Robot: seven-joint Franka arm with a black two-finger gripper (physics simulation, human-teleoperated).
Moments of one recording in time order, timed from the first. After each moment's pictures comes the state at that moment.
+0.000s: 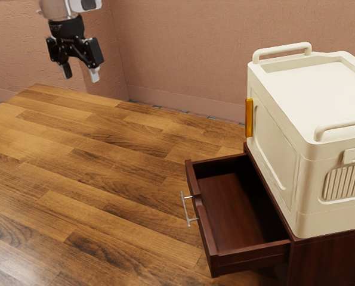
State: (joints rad) arm 0.01 0.12 0.07 -1.28 -0.05 1.35 0.09
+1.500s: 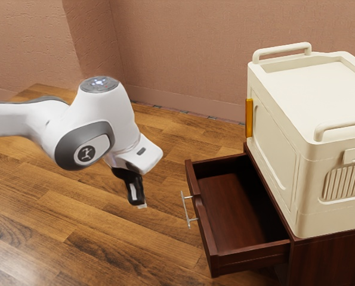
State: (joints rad) arm -0.04 -0.29 -0.32 -2.37 -0.05 2.20 0.59
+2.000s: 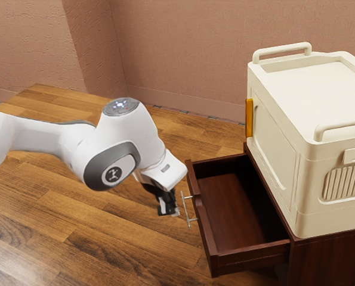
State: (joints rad) arm -0.06 -0.10 -0.38 -2.35 -0.11 2.48 0.70
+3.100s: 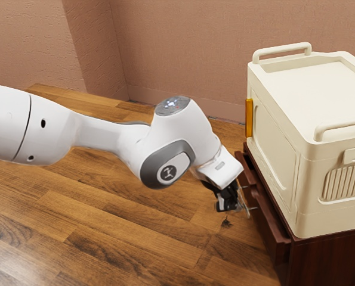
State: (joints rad) arm -0.20 0.21 -0.38 -2.03 -0.07 2.59 0.78
